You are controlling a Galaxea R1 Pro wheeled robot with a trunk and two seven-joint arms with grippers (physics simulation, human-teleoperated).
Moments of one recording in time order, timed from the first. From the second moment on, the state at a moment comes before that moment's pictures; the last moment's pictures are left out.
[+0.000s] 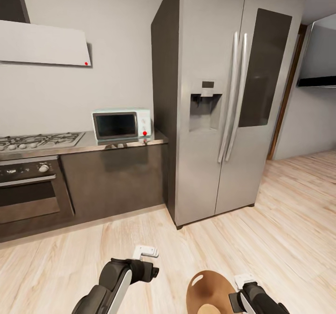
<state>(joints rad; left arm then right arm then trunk) -0.24 -0.11 -0.26 -1.31 0.13 0.92 0.06 -0.44 -0.07 0.10 -0.44 0.02 0.51 -0.03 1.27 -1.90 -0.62</state>
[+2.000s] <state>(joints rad) -0.24 -0.11 -0.26 -1.30 0.13 0.90 0.07 -0.44 -0.07 0.10 -0.44 0.01 0.44 -0.02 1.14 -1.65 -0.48</state>
